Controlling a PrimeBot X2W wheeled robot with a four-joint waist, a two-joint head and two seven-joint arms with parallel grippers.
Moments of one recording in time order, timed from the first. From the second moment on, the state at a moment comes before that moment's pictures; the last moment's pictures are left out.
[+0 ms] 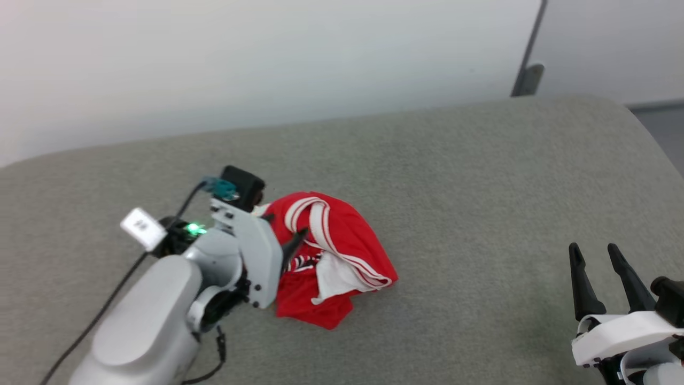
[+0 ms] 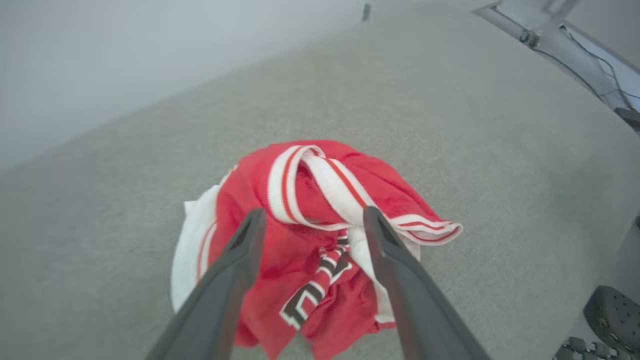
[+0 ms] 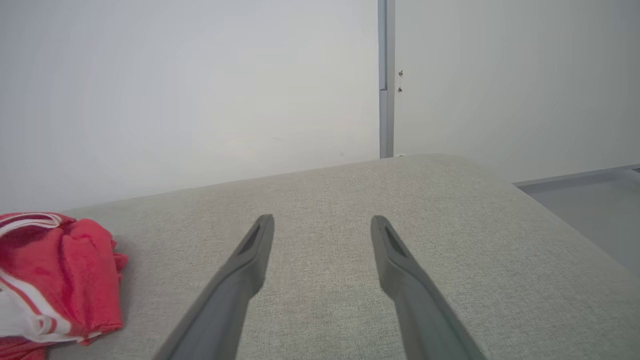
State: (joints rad) left arm -0.60 0.39 -0.56 0.33 -0.67 -0.09 0.49; right arm -0.17 -0.20 0.01 0.34 0.36 0.13 -0.23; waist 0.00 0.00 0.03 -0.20
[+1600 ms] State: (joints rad) left arm -0.05 0.55 -0.20 0.13 -0.76 0.01 -0.19; right arm -0.05 -0.22 -0.05 0.28 0.36 0.13 -0.20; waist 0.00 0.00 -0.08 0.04
